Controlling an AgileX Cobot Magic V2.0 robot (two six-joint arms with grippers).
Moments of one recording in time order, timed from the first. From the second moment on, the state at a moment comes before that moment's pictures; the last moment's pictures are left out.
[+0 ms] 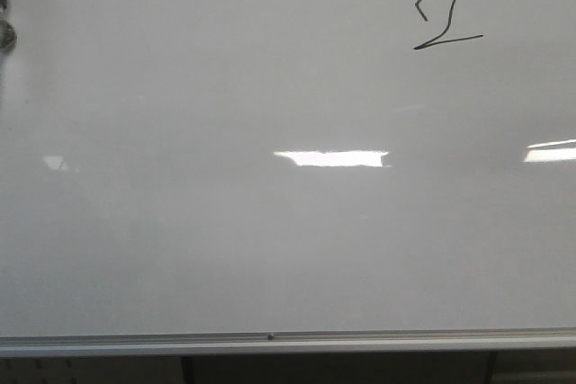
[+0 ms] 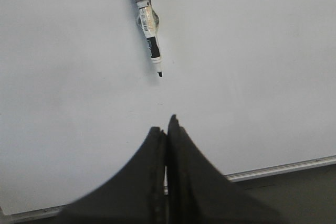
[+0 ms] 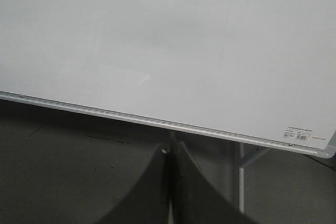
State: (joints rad) left arm -0.07 0.54 -0.75 -0.08 0.77 0.13; right arm 0.10 0.41 -0.81 -0.02 1.08 -0.05
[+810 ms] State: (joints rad) left arm 0.01 0.28 -0.49 -0.08 0.60 0.13; right arm 0.10 0.41 -0.81 -0.02 1.08 -0.05
